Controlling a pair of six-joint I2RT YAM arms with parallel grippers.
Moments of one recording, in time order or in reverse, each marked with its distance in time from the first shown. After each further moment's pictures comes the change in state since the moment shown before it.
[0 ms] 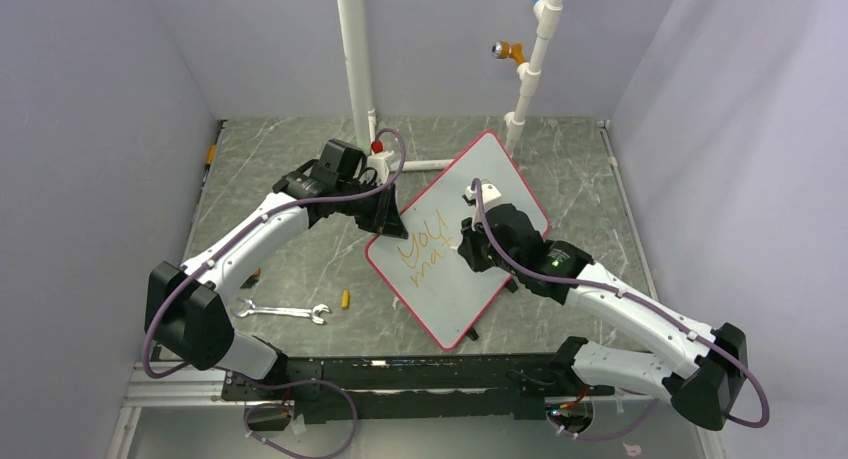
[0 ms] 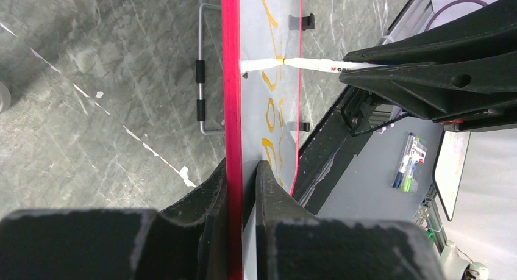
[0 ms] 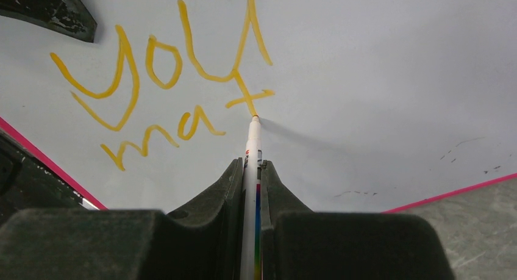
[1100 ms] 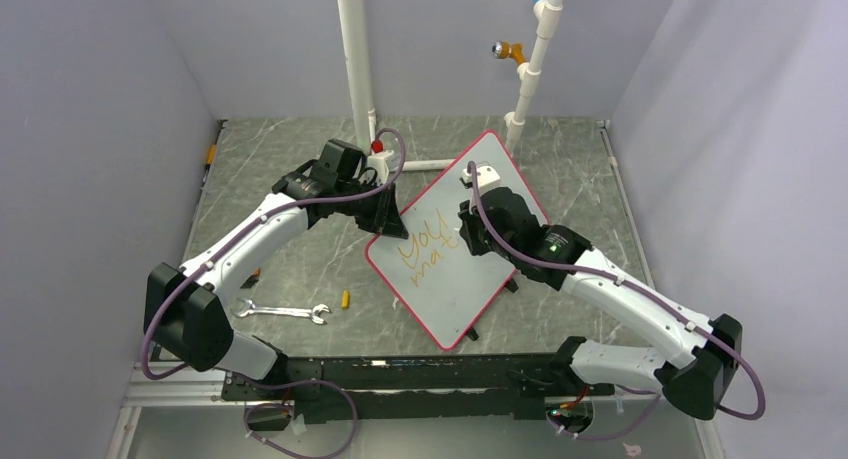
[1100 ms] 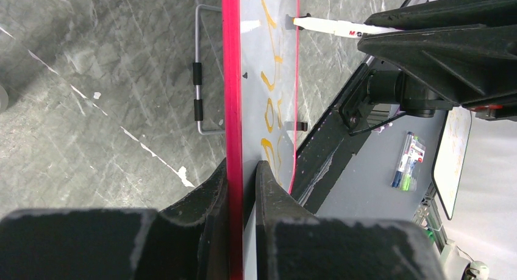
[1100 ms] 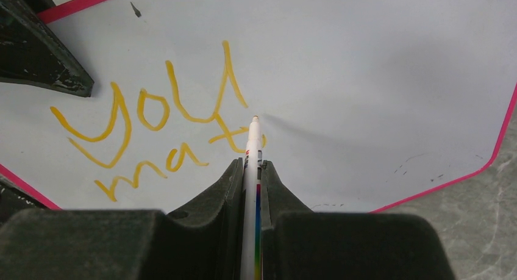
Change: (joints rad) left arm -0.002 -0.006 0.000 0.000 0.003 0.000; right arm -0.006 0.068 0.153 -0.077 0.101 -0.042
